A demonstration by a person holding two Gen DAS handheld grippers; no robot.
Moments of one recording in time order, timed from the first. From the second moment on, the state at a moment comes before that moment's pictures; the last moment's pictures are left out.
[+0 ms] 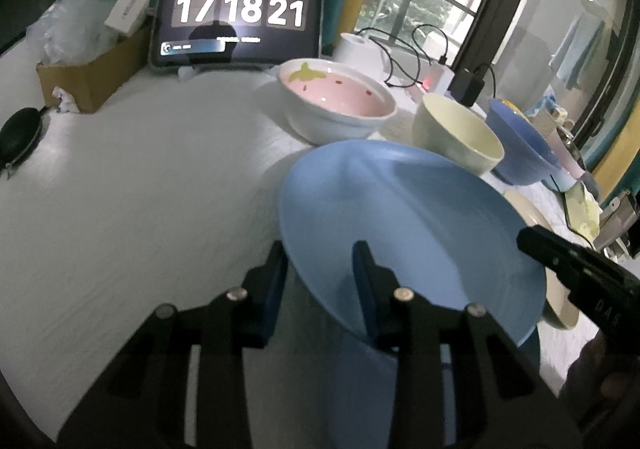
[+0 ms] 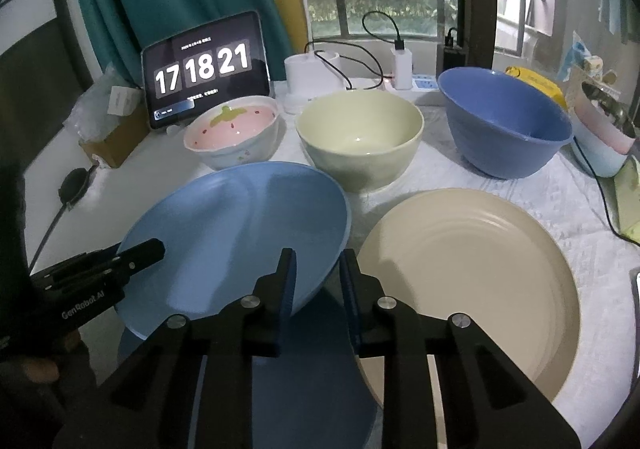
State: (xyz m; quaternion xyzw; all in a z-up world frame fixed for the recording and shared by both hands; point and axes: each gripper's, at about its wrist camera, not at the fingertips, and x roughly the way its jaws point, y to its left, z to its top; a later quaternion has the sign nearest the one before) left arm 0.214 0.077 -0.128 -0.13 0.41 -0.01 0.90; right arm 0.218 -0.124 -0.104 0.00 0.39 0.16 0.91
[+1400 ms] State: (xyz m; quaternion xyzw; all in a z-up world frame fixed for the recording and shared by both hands) left arm 0.116 0.061 -0.103 -0.09 0.36 0.01 0.93; right arm 0.133 -0.133 -0.101 0.01 0.37 0.18 0.91
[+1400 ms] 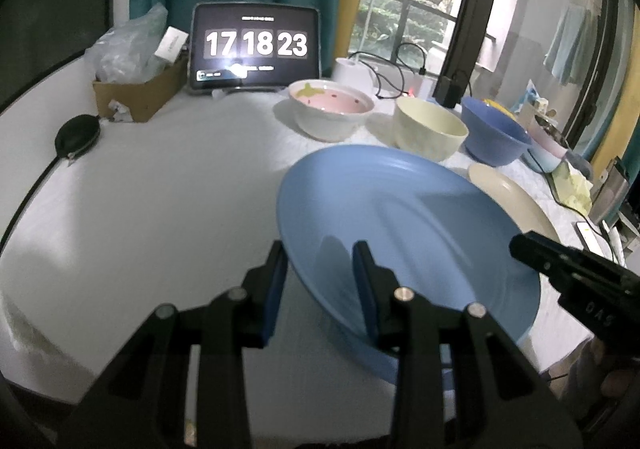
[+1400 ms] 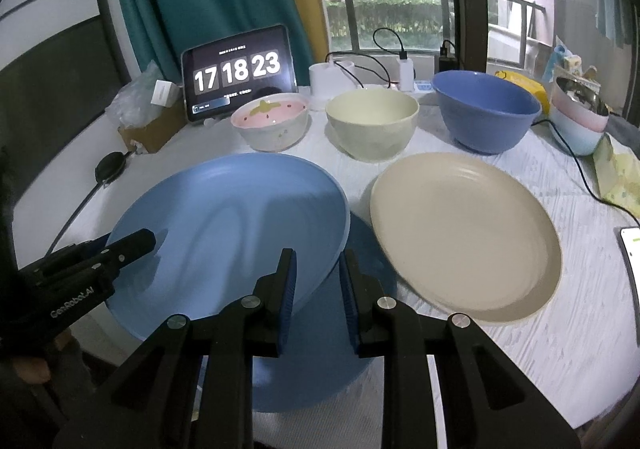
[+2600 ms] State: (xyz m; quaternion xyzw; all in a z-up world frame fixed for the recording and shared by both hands) left arm 0.111 0.015 -0.130 0.00 0.42 0.01 0.91; right arm 0.128 -0.167 -0.132 0.03 0.40 0.17 0.90
